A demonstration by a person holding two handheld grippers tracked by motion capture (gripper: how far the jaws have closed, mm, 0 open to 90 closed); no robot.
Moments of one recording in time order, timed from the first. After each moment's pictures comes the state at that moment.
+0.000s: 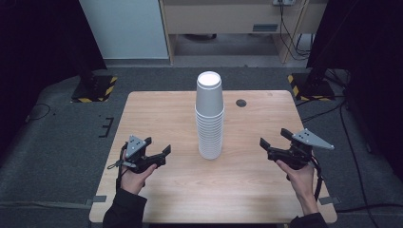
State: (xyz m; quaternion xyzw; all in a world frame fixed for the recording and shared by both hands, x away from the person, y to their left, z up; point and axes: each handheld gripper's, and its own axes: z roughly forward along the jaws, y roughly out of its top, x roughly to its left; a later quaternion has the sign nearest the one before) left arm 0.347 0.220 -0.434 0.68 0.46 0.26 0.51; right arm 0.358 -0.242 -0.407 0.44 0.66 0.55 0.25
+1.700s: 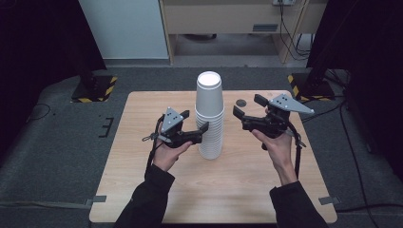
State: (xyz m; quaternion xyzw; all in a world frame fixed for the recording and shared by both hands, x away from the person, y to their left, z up) left arm 0.397 0.121 -0.375 0.70 0.35 0.24 0.57; right arm 0.398 -0.165 -0.318 0.36 0.65 0.62 0.24
